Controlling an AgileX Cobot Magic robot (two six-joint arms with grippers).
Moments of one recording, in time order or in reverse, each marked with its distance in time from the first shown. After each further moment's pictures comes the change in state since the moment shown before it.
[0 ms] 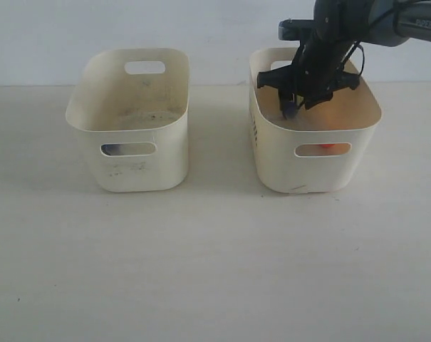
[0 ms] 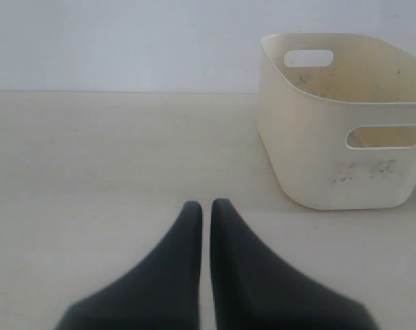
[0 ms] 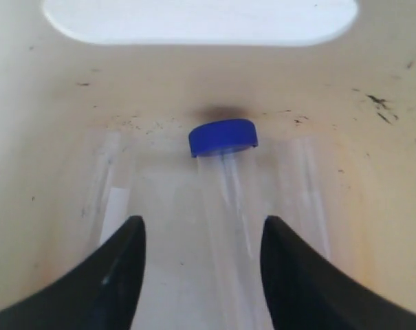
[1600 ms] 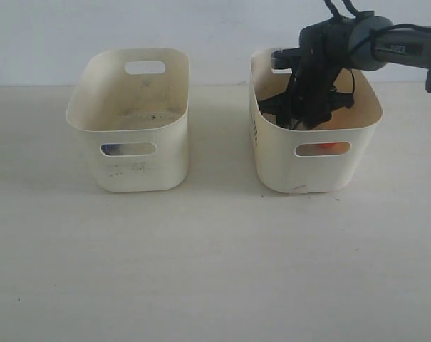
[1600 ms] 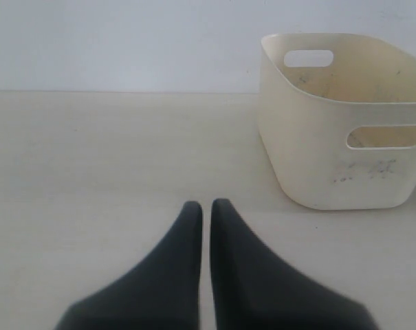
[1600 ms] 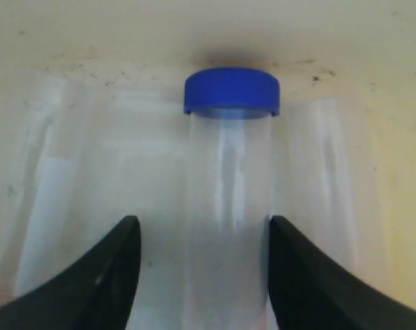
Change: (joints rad) left arm 0.000 0.000 0.000 0.000 0.000 0.000; right arm 0.015 0.087 0.000 -0.104 0.012 0.027
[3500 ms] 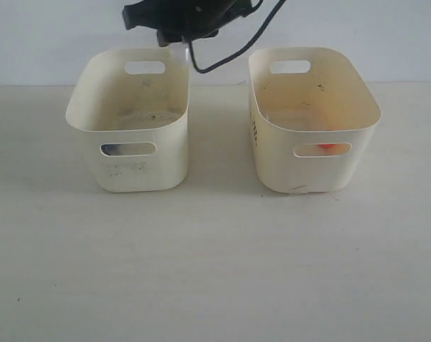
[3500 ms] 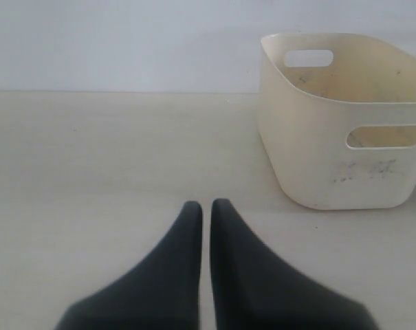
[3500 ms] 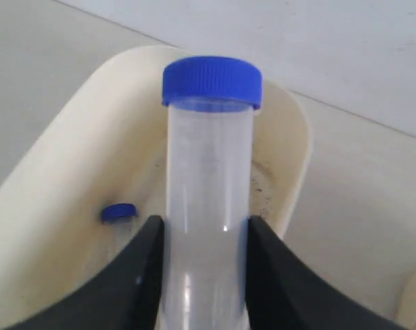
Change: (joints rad) left arm 0.000 0.000 0.000 0.000 0.000 0.000; right arm 0.344 -0.299 -0.051 0.182 -0.116 -0.166
